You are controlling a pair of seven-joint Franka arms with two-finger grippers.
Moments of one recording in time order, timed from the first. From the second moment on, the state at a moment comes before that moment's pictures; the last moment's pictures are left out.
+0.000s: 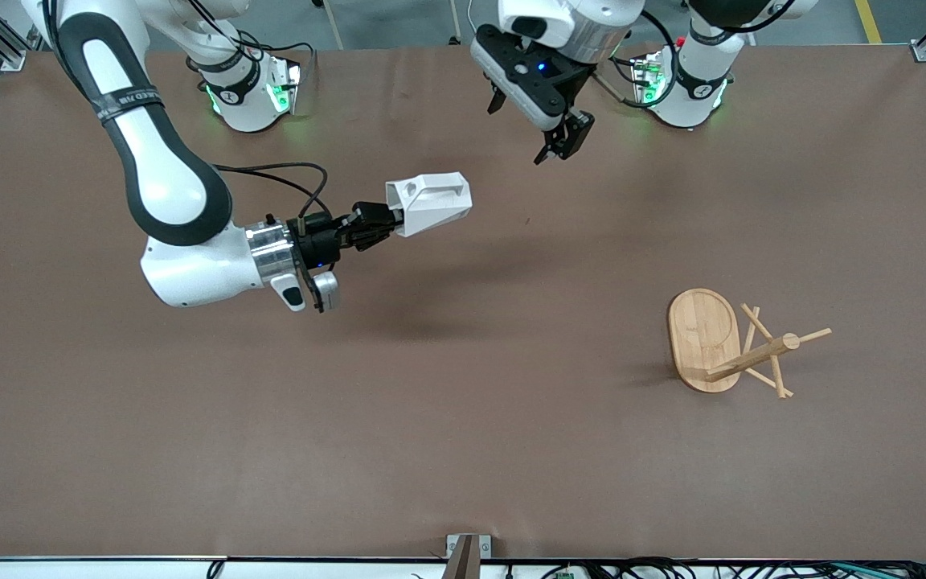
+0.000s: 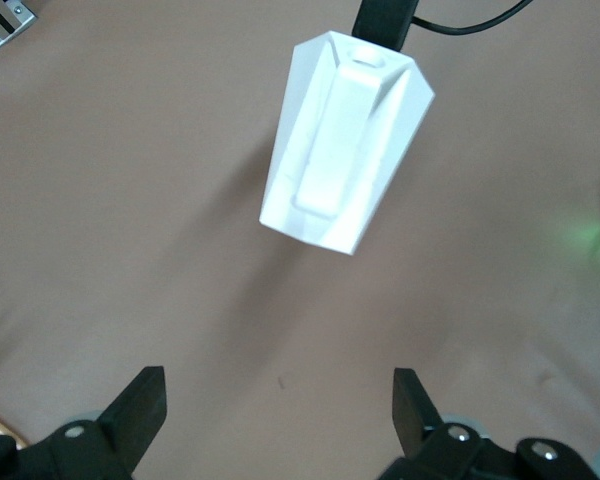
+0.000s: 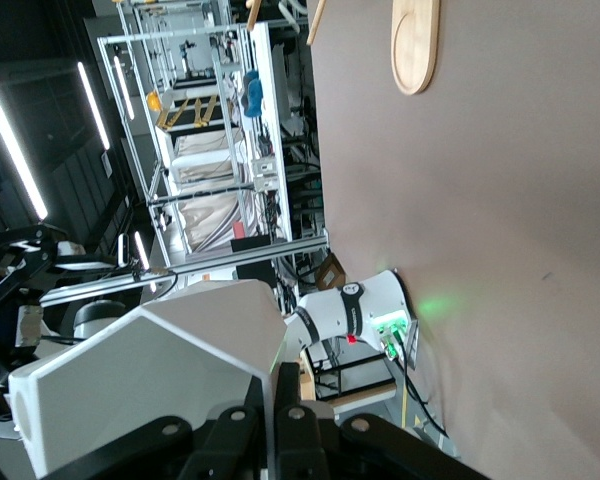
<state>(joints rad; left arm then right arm) -0.30 0.04 -0.47 -1.61 -0.16 1.86 0.13 0.01 0.39 0.39 -1.80 1.27 1.71 -0.42</state>
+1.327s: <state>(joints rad) -0.33 0.16 -0.52 -1.55 -0.09 1.88 0.14 0.03 0.39 0.47 -1.79 1.39 1.71 -0.42</state>
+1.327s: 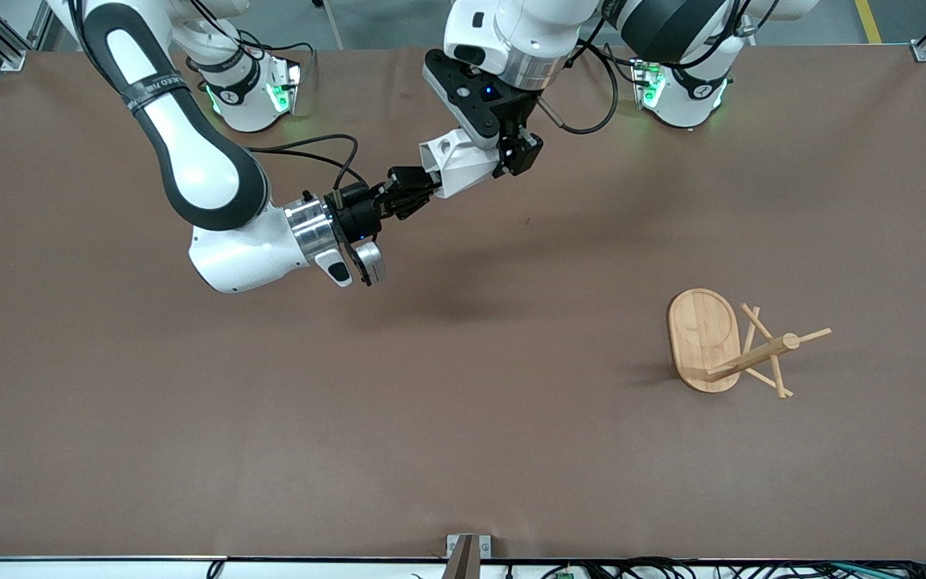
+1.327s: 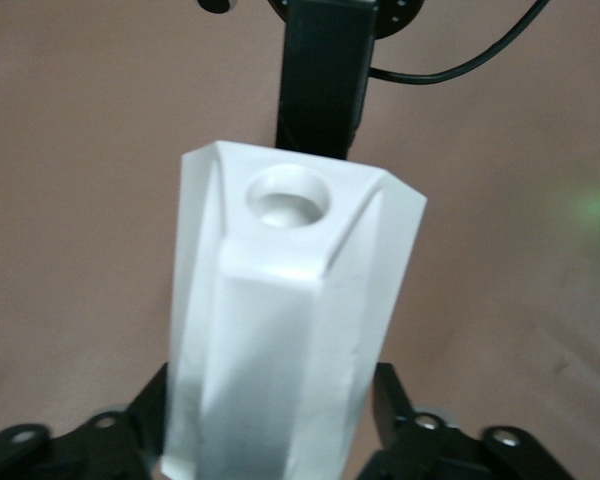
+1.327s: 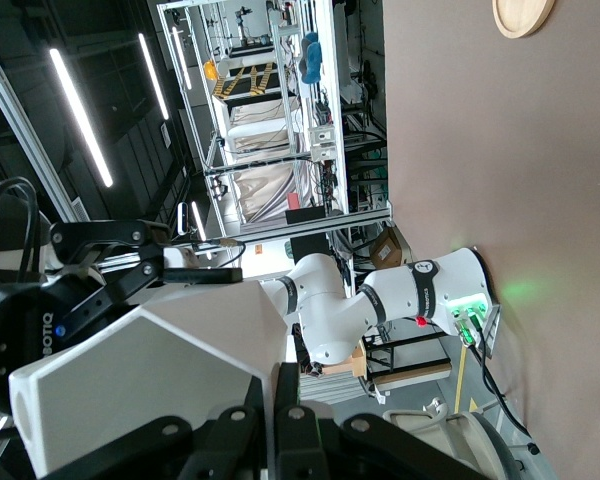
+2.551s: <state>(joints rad) -0.25 0.17 -0.51 -1.55 -0.09 1.88 0.11 -0.01 0.39 0.41 -1.74 1.29 1.92 -0.42</state>
